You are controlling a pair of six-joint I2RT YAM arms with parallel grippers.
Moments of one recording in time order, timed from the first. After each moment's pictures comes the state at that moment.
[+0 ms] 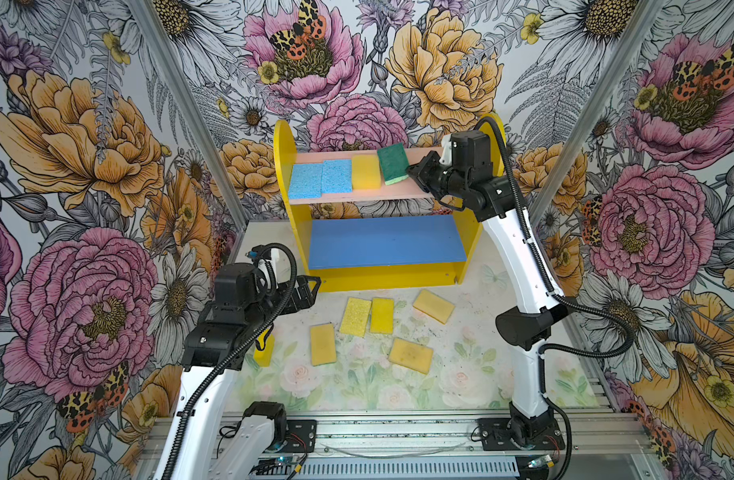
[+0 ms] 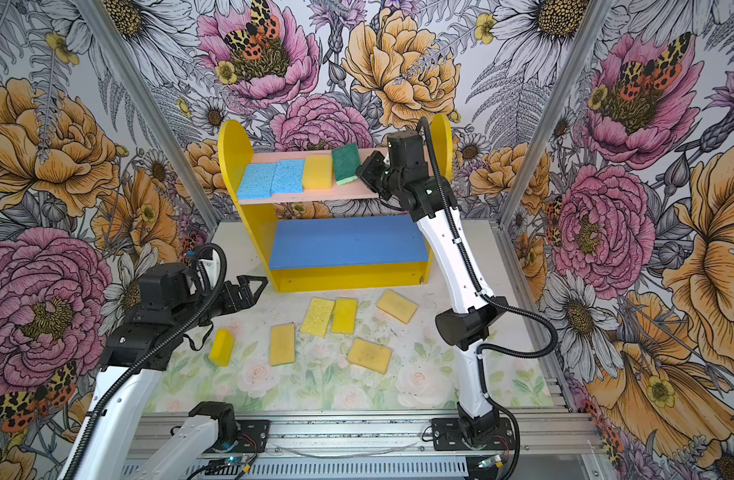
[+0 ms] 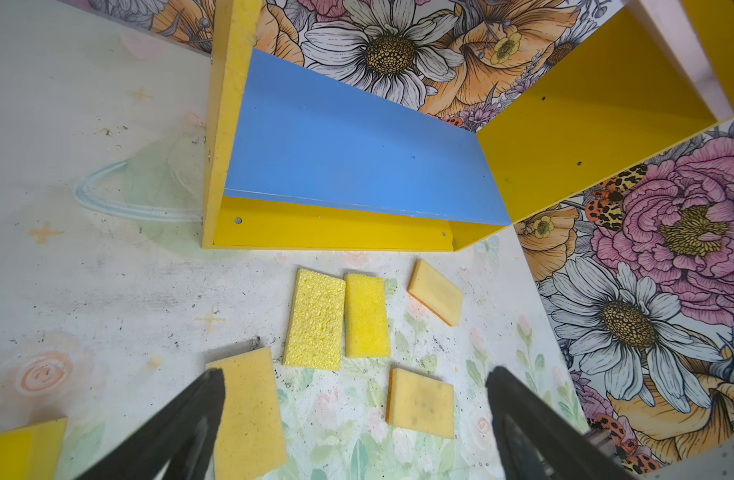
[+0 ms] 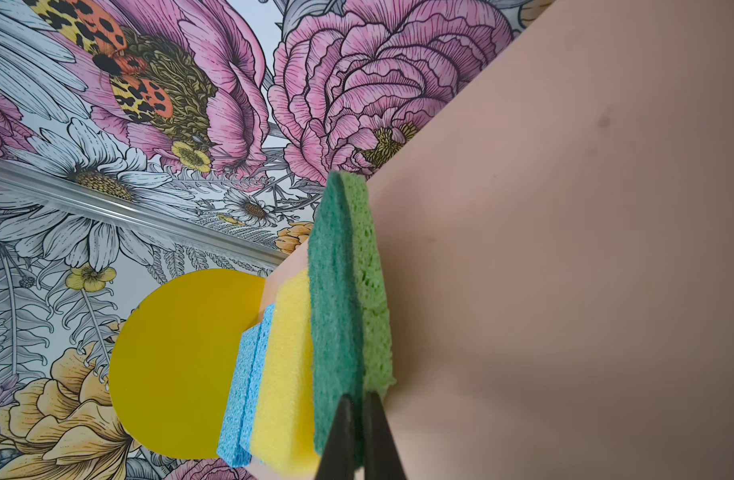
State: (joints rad) left arm -0.09 0.81 1.07 -0.81 0.33 -0.40; right arm 0.45 2.10 2.70 -0.94 -0.19 0.95
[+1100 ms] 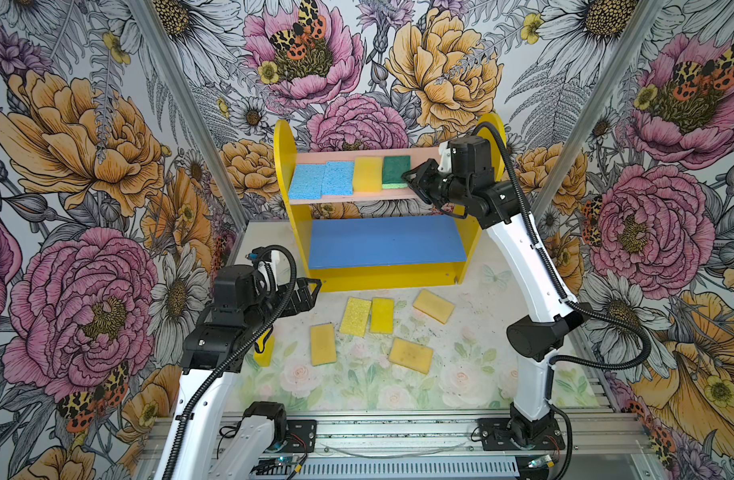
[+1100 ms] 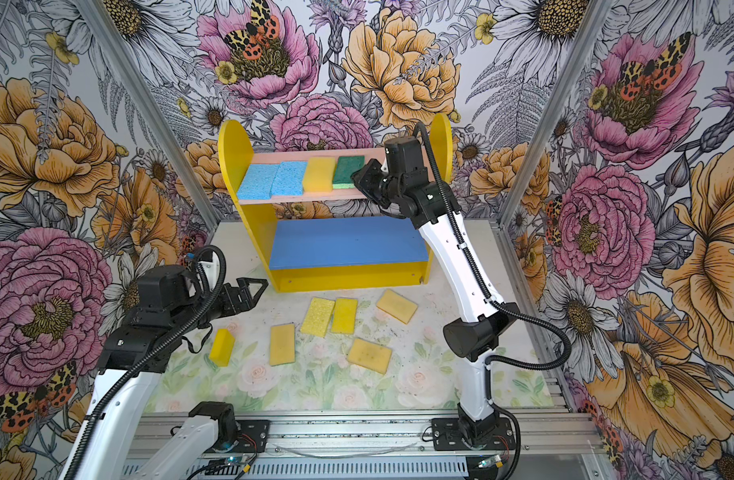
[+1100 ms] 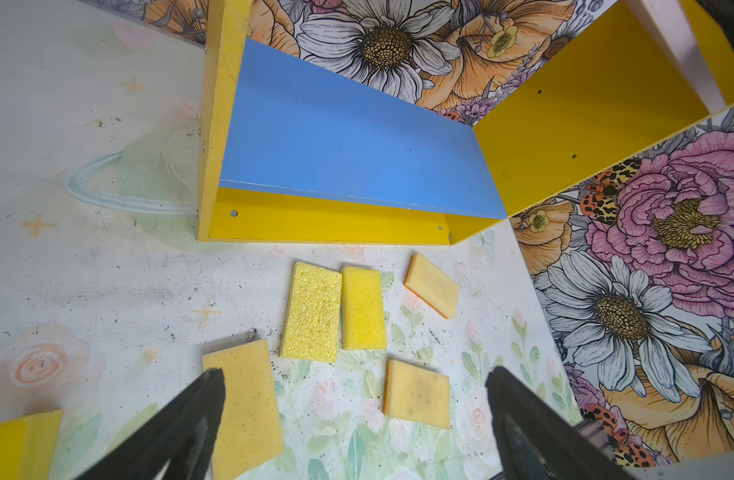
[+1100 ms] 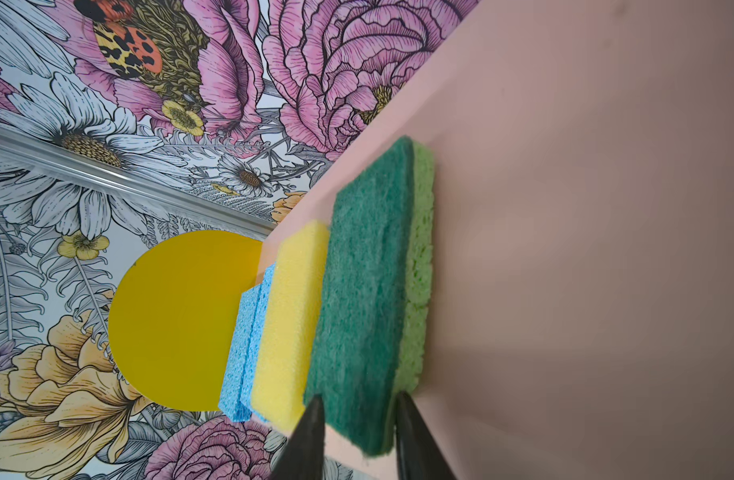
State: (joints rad) left arm -0.09 0.79 1.07 -0.83 0.35 -0.40; right arm 0.49 1.98 2.52 -0.93 -0.21 0.94
